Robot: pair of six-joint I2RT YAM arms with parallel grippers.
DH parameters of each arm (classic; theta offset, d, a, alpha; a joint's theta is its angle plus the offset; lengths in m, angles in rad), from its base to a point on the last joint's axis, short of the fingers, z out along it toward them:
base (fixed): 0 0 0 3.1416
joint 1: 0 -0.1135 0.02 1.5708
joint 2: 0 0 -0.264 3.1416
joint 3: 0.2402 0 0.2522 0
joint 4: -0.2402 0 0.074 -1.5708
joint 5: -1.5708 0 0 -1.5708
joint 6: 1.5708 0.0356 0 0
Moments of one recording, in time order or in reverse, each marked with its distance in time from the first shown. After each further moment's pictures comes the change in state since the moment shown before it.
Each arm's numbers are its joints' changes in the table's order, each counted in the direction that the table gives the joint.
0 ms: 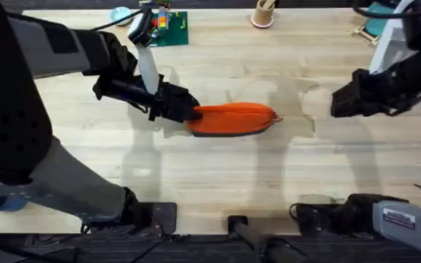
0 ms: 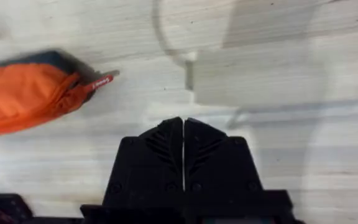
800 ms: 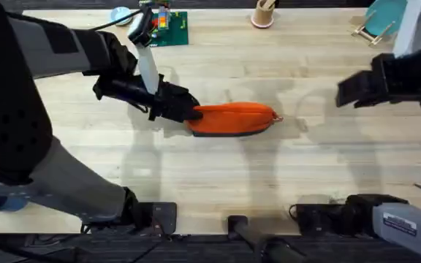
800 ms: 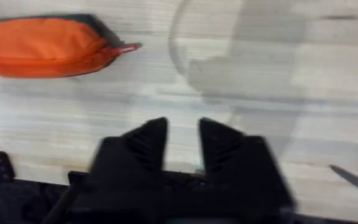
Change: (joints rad) left arm 0.000 0.000 0.000 0.007 0.000 -0.001; right arm -0.072 -0.077 0.196 -0.201 -0.008 -0.121
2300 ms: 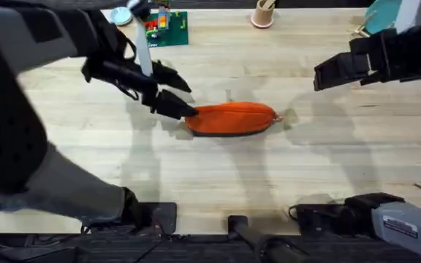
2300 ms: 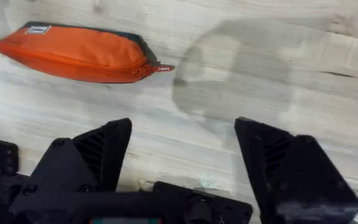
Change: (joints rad) left arm -0.017 -0.033 0.130 -0.045 0.119 -0.259; right arm -0.143 0.000 0.141 -0.004 0.000 0.000
